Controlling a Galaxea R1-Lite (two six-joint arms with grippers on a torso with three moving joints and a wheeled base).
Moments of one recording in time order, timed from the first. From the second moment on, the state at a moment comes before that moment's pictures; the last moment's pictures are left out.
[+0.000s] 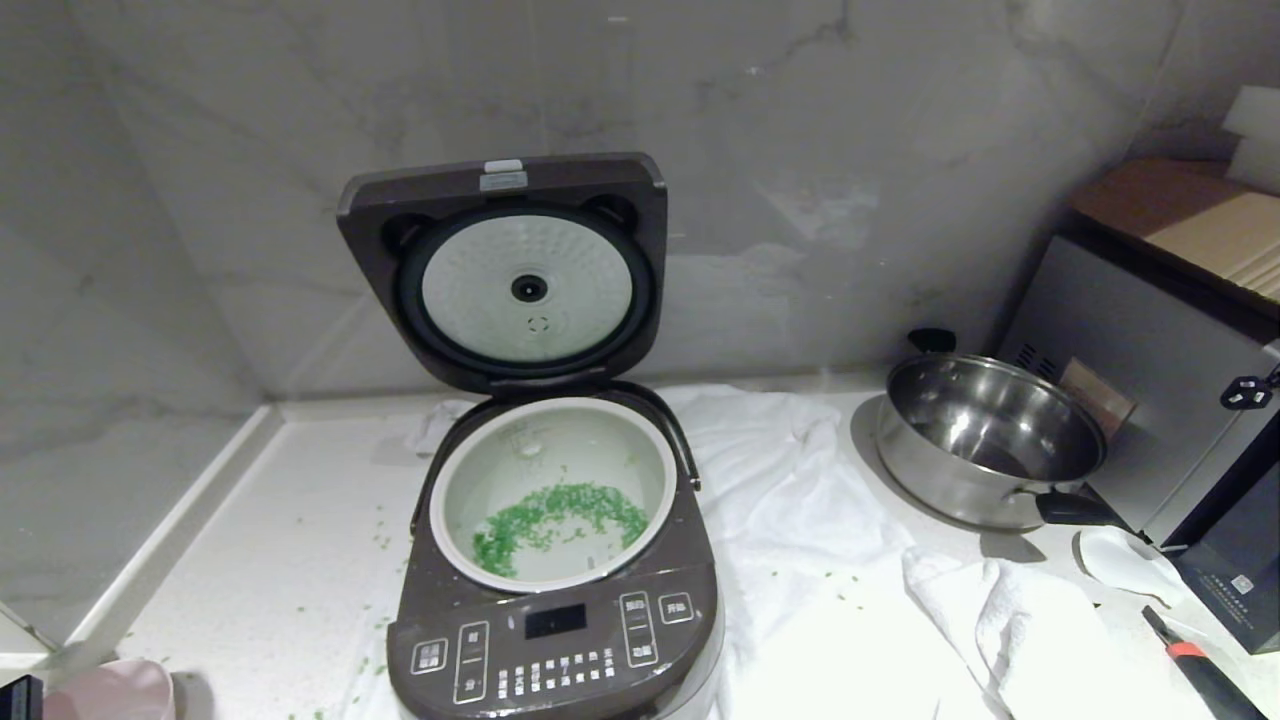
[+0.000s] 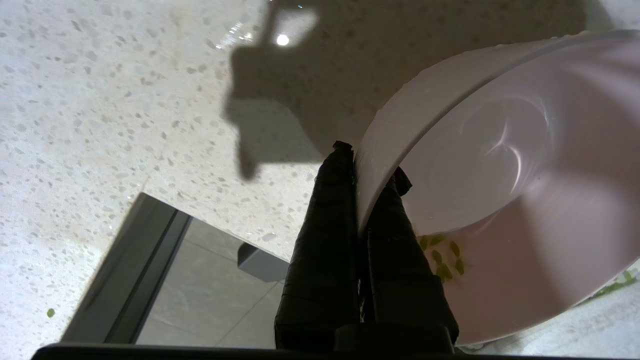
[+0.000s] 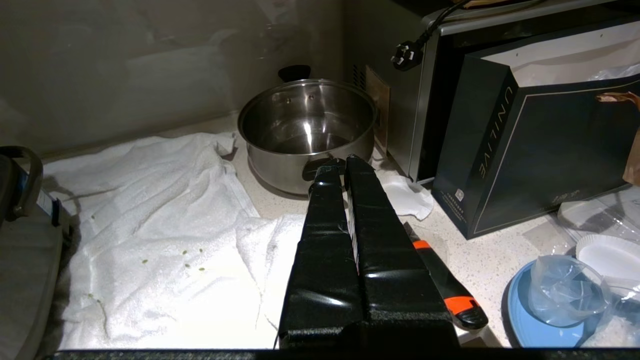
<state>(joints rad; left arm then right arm) 0.92 1.99 -0.81 0.22 -0.15 0.25 -0.03 0.26 -0.47 0.22 -0.21 0.08</state>
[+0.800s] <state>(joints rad) 0.95 2.06 -0.91 0.22 -0.16 0.25 -0.03 0.25 -0.46 0.22 -0.21 0.08</state>
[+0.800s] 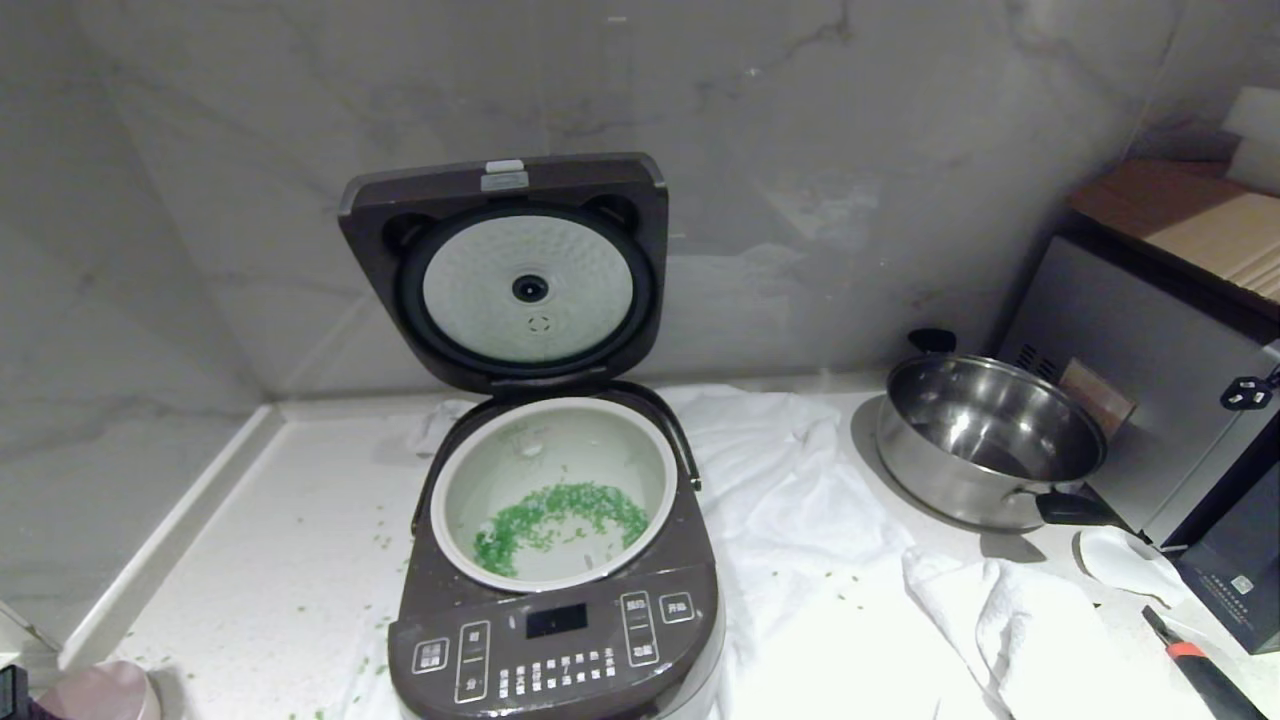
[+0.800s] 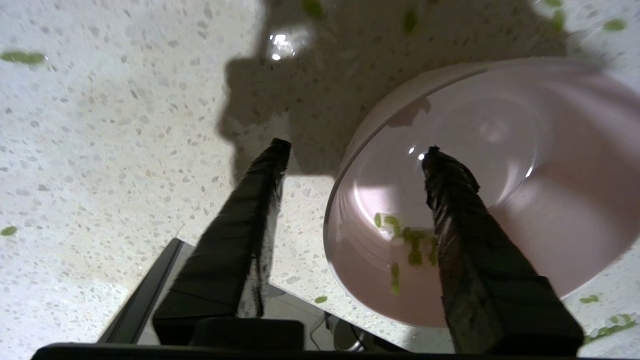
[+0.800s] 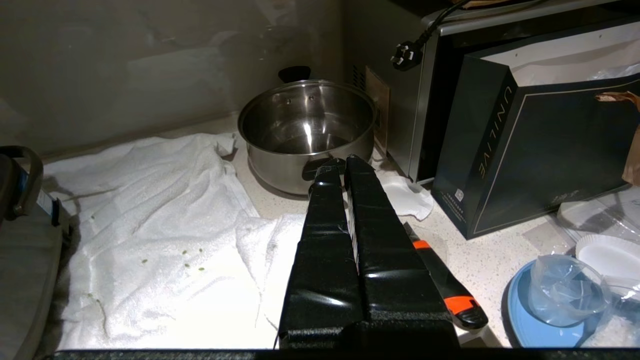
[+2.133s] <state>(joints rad) 0.53 1.53 -0.93 0.72 -0.38 0.24 -0.03 0.24 -0.43 0.22 -0.20 0.08</state>
